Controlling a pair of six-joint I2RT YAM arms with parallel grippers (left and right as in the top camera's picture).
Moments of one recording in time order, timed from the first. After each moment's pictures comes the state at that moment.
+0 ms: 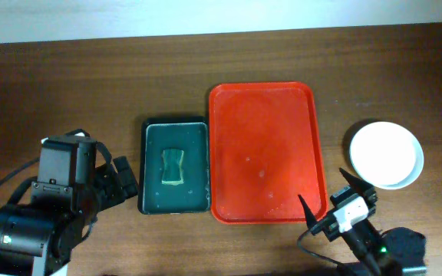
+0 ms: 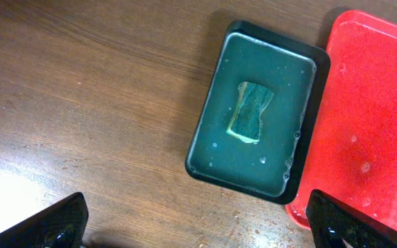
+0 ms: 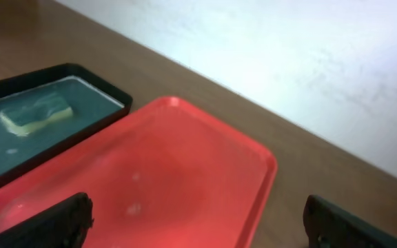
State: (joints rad) left arm -0.20 1.04 1.45 -1.46 -0.17 -0.49; right arm 0.03 0.04 0.37 -0.54 -0.39 -0.38
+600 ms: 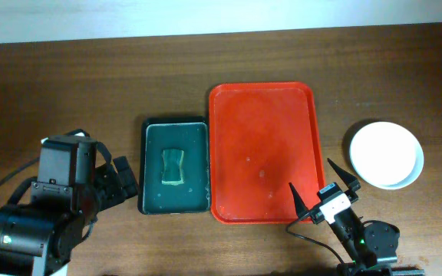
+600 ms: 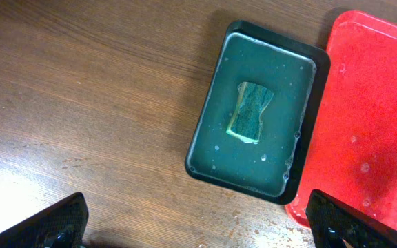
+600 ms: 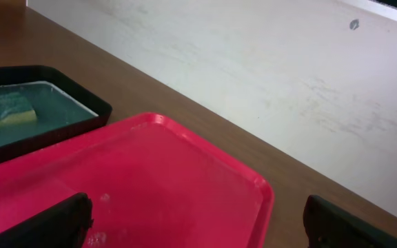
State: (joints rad) left arm -0.20 1.04 1.44 -1.45 -0.17 -0.49; right arm 0.03 0.02 0.02 -0.05 -0.41 -0.39
